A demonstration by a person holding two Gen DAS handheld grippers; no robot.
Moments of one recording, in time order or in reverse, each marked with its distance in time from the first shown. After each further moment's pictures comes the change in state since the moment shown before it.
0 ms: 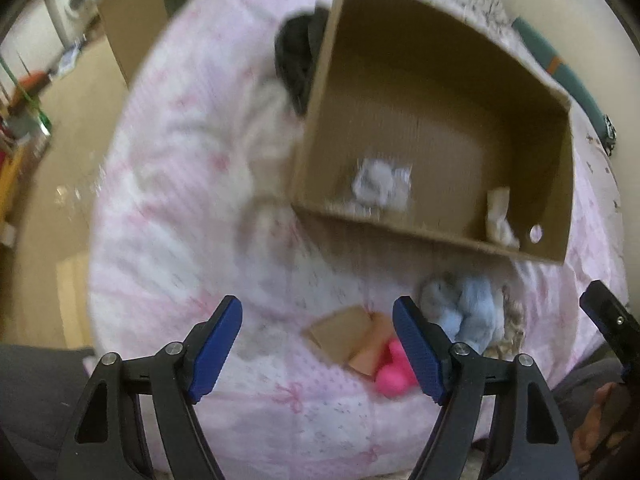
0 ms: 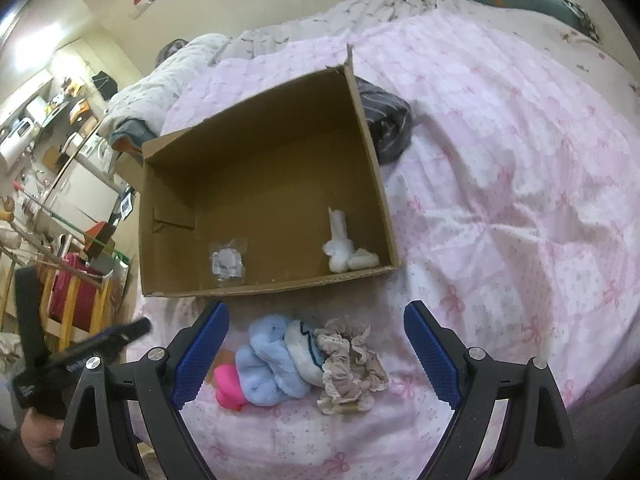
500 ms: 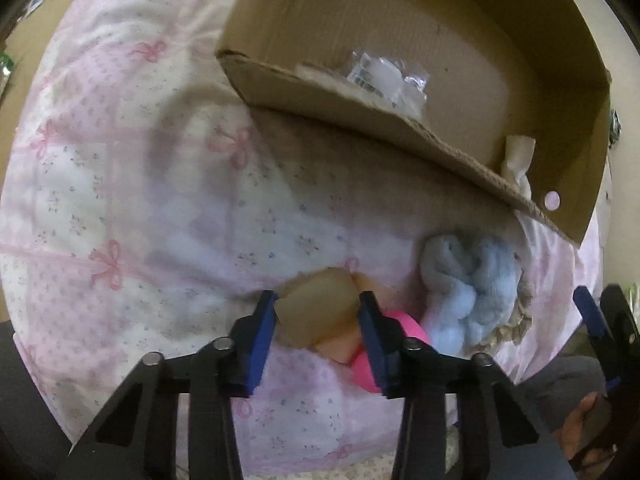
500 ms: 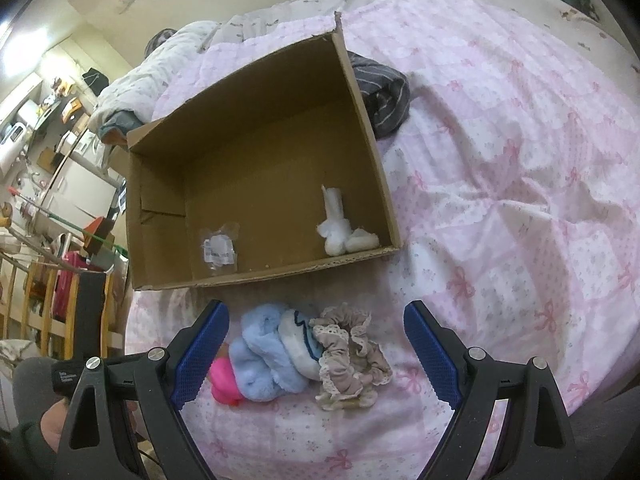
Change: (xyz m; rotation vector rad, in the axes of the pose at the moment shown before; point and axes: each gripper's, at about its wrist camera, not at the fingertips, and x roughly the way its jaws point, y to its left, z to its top) left arm 0.069 -0.006 -0.006 -0.059 0.274 -0.112; right arm 0.019 -0.006 -0.001 0.037 0.069 0.008
